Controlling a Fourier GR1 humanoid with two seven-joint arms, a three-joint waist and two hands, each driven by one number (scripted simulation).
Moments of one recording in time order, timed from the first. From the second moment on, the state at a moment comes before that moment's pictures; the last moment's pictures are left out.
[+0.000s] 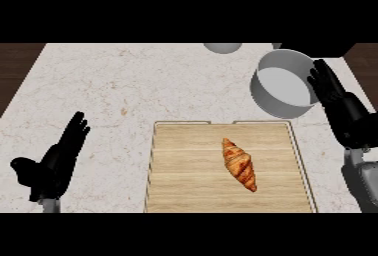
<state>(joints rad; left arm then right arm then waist) 0.05 0.24 -0.02 -1.57 0.12 0.07 0.06 -0.27 -0.43 0.06 -1.49 -0.23 -0.05 0.05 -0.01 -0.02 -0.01</state>
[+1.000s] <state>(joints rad) 0.08 0.38 0.07 -1.53 0.00 0.11 0.10 0.02 -0.69 0.45 -2.00 0.90 -0.33 0.36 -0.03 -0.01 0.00</state>
